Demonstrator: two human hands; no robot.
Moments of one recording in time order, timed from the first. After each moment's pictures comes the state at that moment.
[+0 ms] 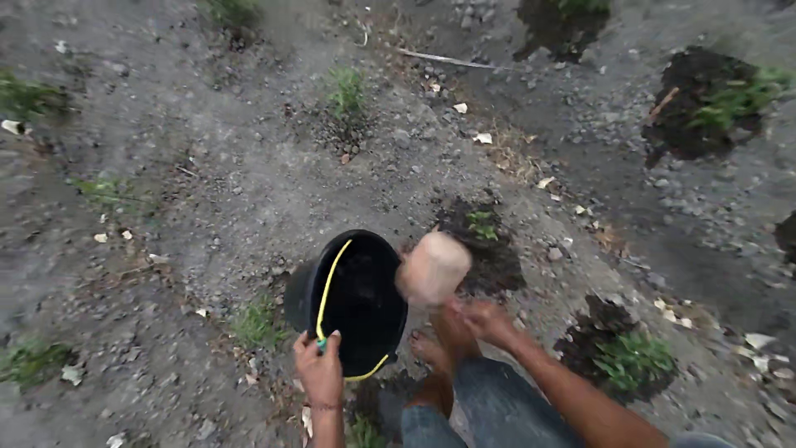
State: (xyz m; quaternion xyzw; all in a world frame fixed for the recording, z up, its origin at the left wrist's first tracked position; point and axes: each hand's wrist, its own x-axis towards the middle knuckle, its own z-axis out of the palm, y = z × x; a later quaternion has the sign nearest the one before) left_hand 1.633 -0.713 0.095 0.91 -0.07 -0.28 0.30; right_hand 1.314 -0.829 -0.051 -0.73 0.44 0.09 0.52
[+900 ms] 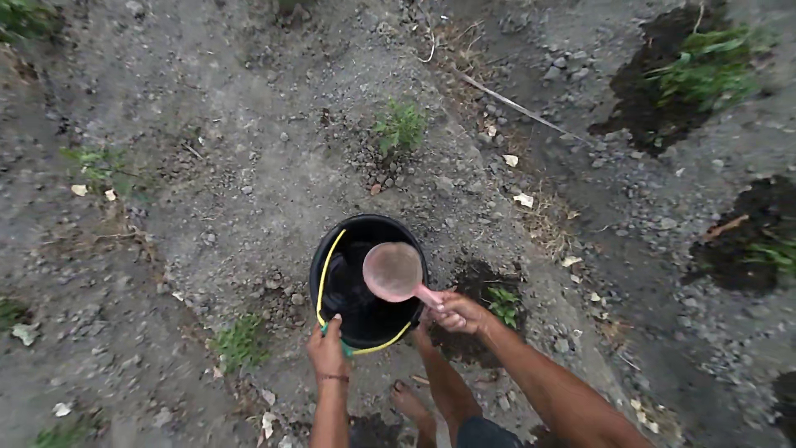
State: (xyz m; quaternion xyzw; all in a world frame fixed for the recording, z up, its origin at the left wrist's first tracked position) left_hand 1.739 -0.883 -0.019 0.84 0.22 -0.30 0.40; right_hand 1.510 -1.059 -0.140 -0.10 0.26 0.16 0.95
